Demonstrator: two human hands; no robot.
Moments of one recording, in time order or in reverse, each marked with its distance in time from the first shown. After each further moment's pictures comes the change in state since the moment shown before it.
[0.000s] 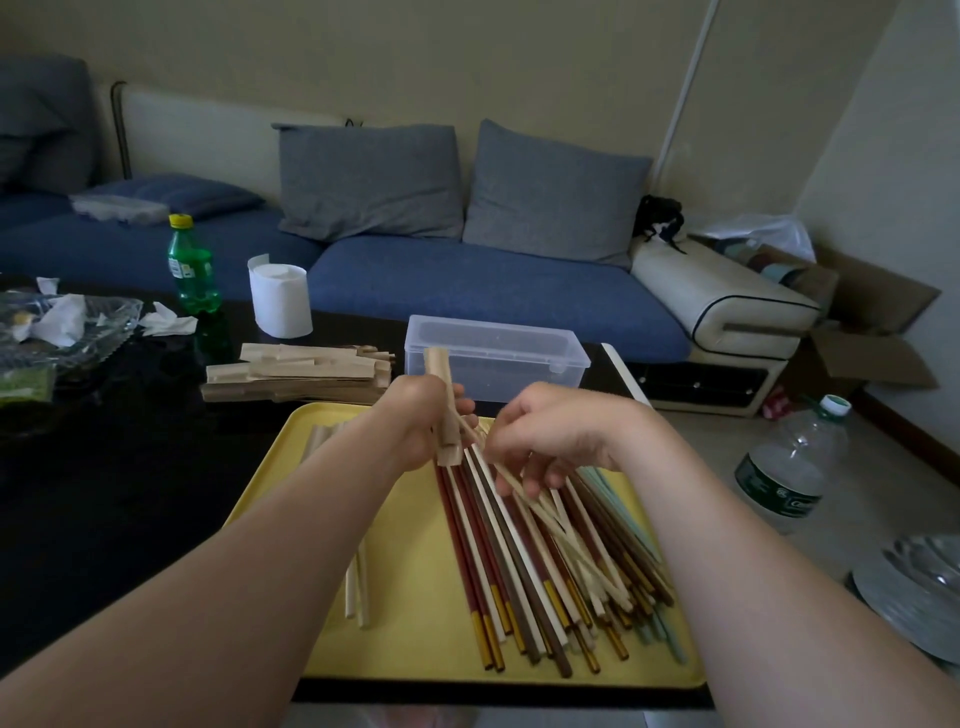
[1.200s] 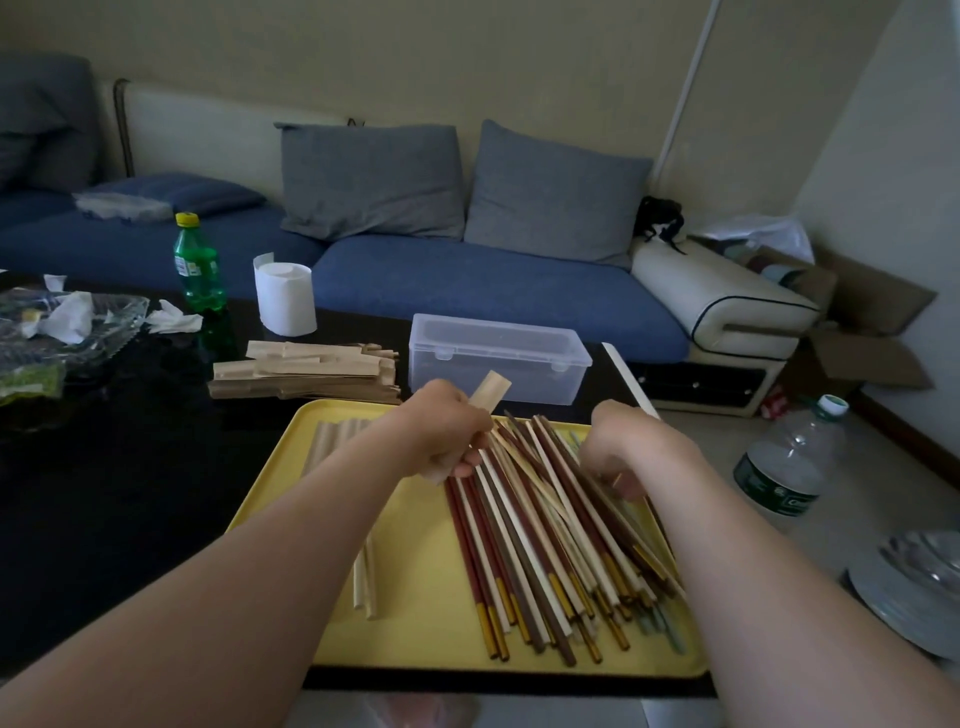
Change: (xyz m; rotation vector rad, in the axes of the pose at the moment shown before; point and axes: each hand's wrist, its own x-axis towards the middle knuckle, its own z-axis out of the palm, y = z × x) left_hand -0.007 -0.004 -0.001 0.664 -0.191 0.124; right_hand -0.008 0.035 -0.008 -0.400 0.436 0.422
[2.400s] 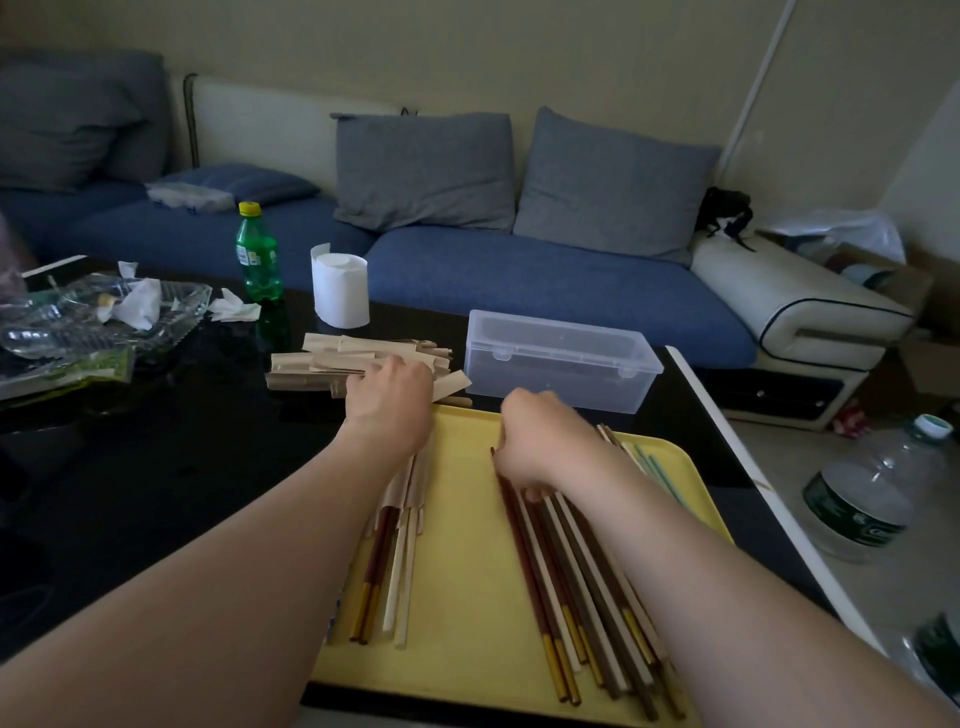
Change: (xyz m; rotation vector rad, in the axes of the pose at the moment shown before) left_hand 0.039 -0.055 -0.077 1.082 0.637 0.072; right_hand -0.007 -0.114 0.045 -0.087 0.042 -0.469
